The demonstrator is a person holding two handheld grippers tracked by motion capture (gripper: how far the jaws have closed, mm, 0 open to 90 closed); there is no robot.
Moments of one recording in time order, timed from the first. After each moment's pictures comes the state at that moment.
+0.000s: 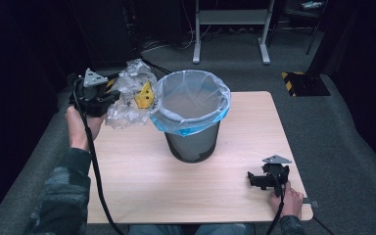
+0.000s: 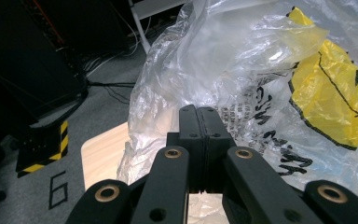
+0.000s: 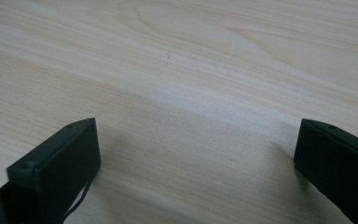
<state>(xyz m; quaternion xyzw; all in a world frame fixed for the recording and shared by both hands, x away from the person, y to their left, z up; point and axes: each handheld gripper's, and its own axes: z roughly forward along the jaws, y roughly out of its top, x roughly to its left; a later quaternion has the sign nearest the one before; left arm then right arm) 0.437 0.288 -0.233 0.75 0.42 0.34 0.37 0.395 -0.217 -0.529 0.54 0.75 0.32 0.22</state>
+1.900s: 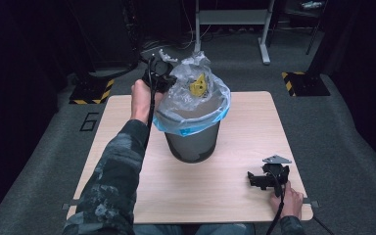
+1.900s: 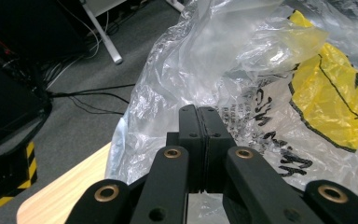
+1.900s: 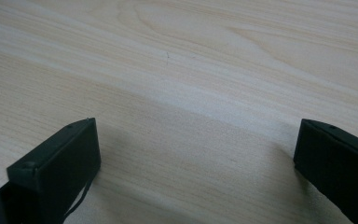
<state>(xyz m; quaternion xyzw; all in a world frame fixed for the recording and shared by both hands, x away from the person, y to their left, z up) 0.524 0.149 -0.239 0.81 0.37 0.30 0.34 0.395 -0.217 -0.529 0.54 0.75 0.32 0.22</state>
